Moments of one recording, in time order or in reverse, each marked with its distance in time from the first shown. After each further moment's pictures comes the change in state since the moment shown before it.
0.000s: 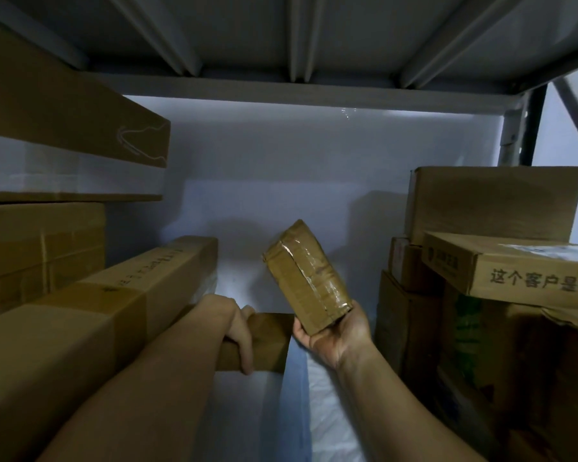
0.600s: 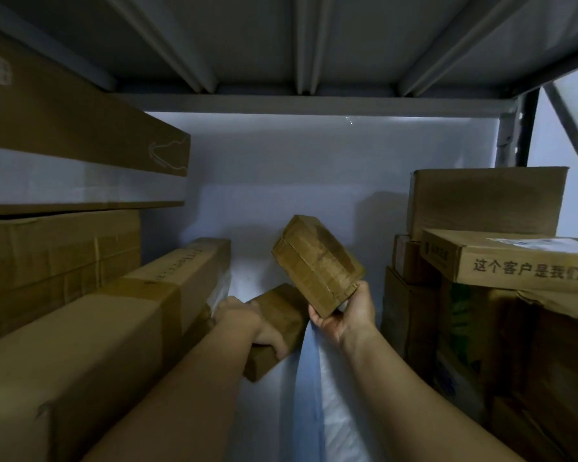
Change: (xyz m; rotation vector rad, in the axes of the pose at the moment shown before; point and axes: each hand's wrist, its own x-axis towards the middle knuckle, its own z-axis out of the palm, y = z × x) left_hand -0.053 0.018 0.014 -0.157 0.186 -0.205; right_hand -0.032 0.010 0.028 -0.085 0.094 -0.192
